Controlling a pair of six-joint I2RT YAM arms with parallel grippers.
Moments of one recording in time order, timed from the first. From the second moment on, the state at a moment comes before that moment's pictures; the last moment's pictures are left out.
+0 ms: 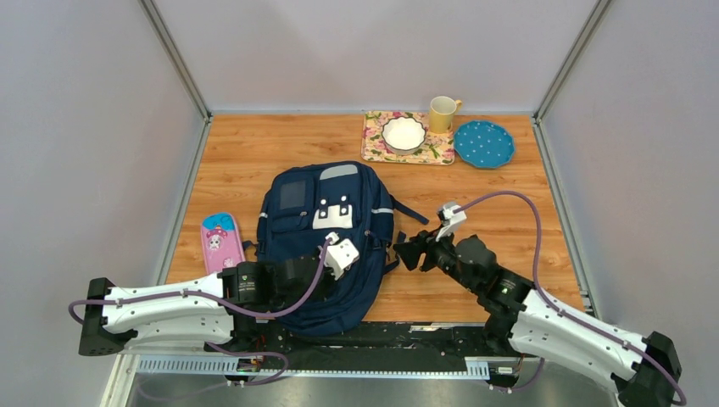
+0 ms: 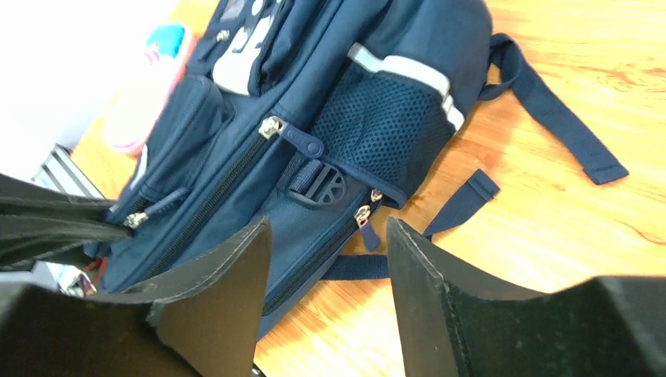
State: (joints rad) left arm -1.35 0.81 0.67 -0.48 -0.39 -0.16; right arm 0.93 0.69 0.38 0.04 0.17 0.49
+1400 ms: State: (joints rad) left arm -1.36 0.74 0.65 -0.48 -0.49 -0.09; right arm 0.63 1.19 0.58 0.14 -0.05 1.15
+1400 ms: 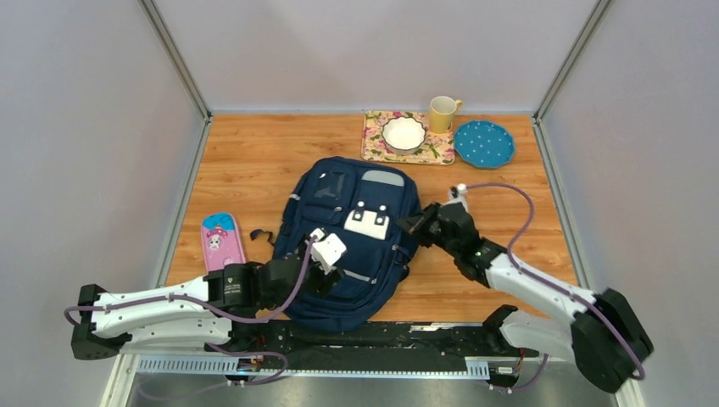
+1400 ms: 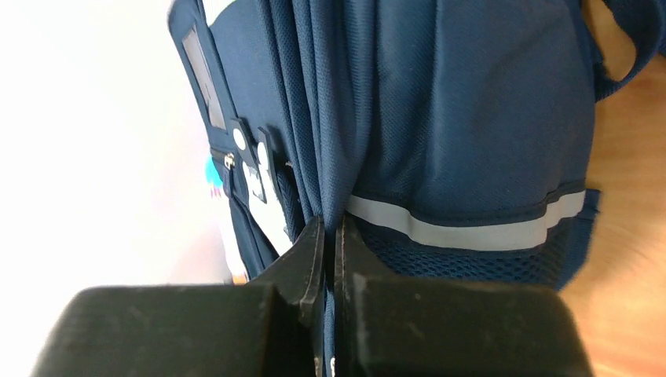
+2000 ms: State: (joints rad) left arm -1.36 1.01 0.82 -0.39 -0.30 -0.22; right arm 0.80 0.92 0.43 -0.16 0.57 1.74
